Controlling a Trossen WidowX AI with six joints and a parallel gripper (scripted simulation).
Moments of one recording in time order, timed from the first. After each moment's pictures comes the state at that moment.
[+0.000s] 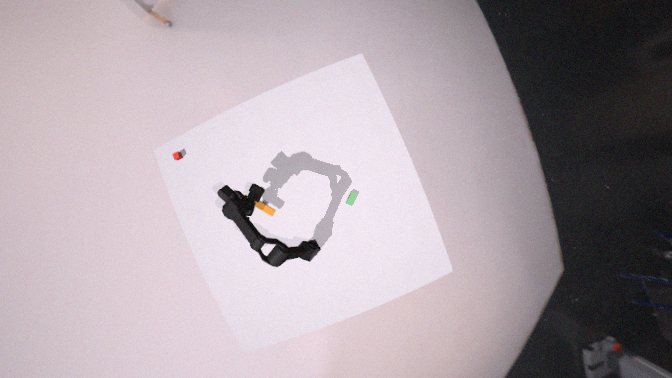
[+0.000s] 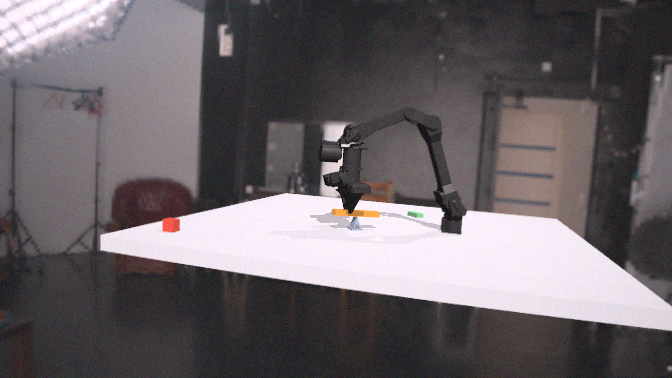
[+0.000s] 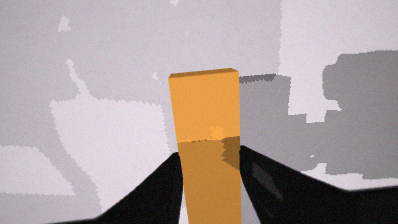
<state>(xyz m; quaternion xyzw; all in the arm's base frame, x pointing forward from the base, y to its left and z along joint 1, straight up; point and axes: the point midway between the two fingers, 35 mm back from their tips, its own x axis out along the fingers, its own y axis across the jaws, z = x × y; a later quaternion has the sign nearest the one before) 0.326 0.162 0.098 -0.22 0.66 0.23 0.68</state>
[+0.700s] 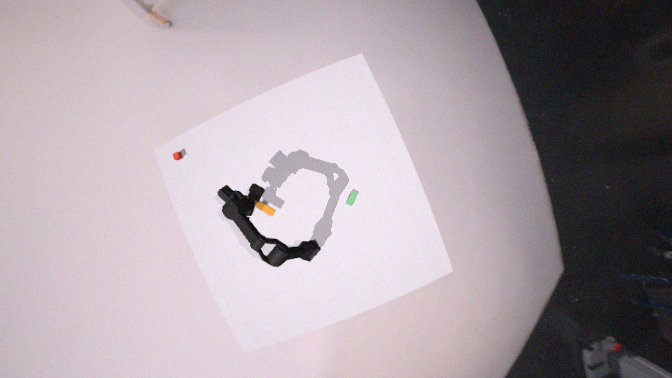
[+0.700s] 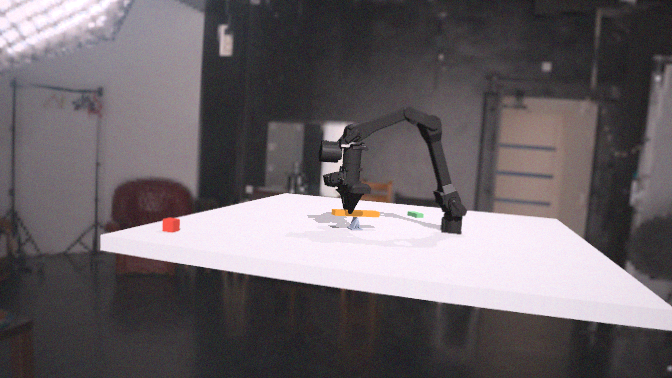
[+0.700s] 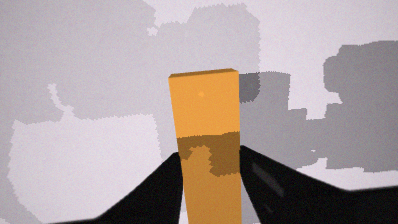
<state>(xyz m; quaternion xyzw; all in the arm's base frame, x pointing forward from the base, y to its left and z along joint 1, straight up) 0.326 0.162 0.097 -0.22 0.66 0.22 0.68</state>
